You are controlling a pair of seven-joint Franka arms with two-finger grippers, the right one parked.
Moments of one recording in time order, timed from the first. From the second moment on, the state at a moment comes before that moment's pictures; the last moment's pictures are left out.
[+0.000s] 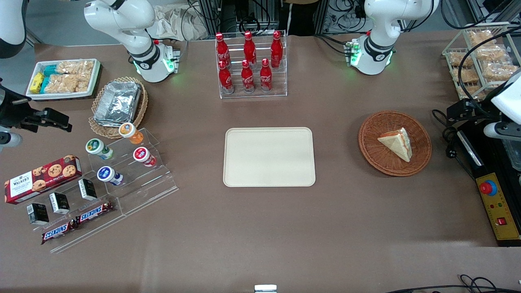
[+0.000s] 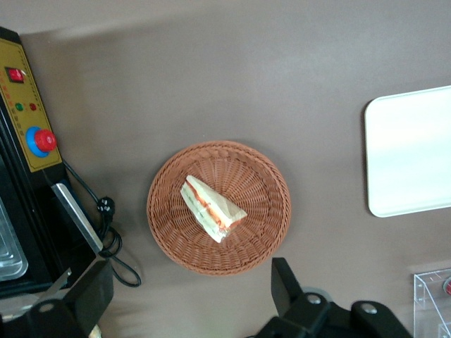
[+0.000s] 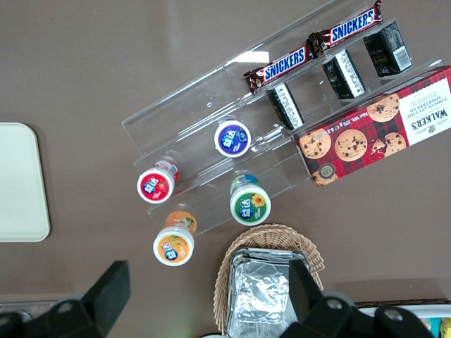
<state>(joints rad) -0.06 0.06 0.06 -1.51 0.00 1.50 0.16</state>
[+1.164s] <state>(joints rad) -0.07 -0.20 -0.02 -2.03 0.02 1.77 -0.17</state>
